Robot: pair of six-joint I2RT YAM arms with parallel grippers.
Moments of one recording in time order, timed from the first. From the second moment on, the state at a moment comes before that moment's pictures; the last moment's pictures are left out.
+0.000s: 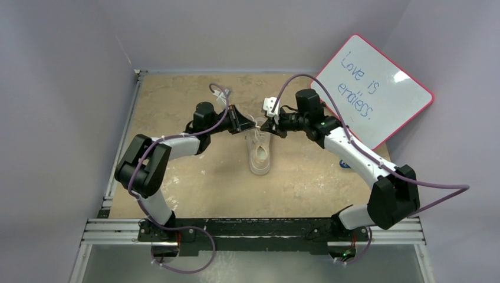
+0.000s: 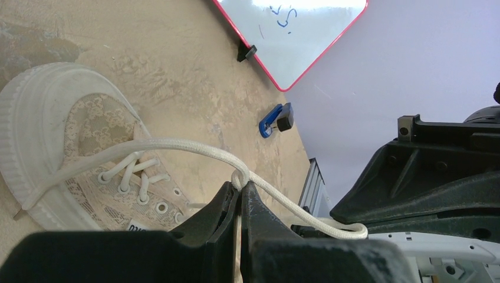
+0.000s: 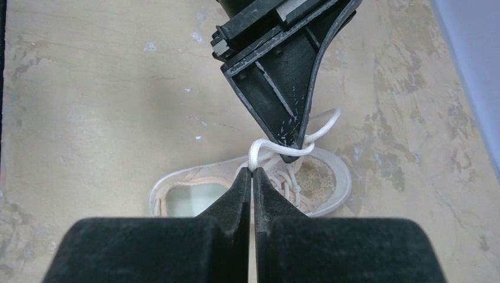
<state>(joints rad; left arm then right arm) -0.43 1.73 0.87 0.69 0.67 -0.91 0.48 1.42 1.11 -0.26 -0.73 -0.61</state>
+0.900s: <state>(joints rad) -0.43 1.75 0.89 0.71 0.67 -0.94 0.48 1.37 1.02 -0.13 -0.75 -0.52</state>
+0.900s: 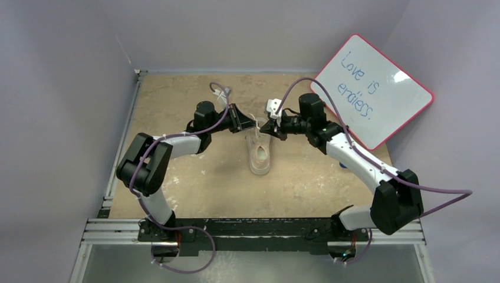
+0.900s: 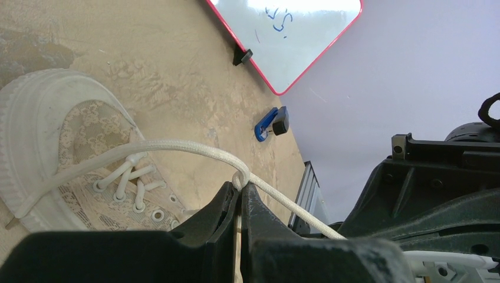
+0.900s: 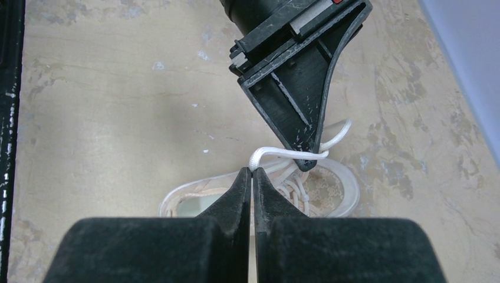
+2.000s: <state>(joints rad) -0.43 1.75 0.90 0.72 0.67 -0.97 0.54 1.45 0.93 0.01 -0.56 -0.57</state>
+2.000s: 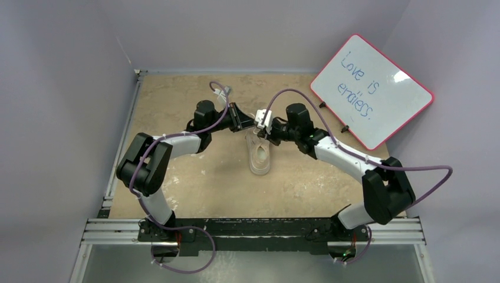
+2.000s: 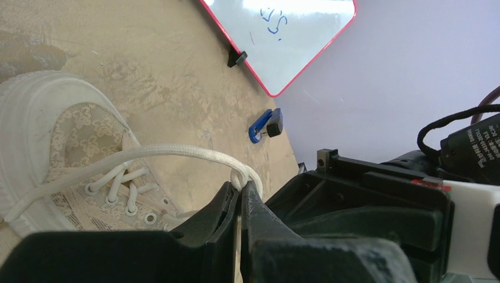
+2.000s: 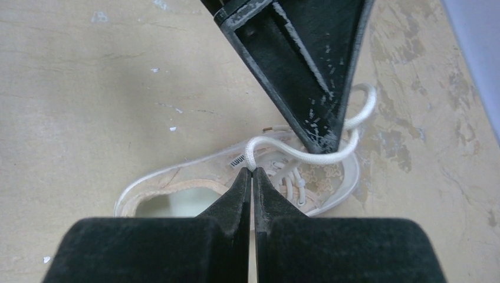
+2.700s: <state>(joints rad) -0.43 1.75 0.90 0.65 0.66 -0.97 0.66 1.51 0.88 0.08 -0.10 -0.61</state>
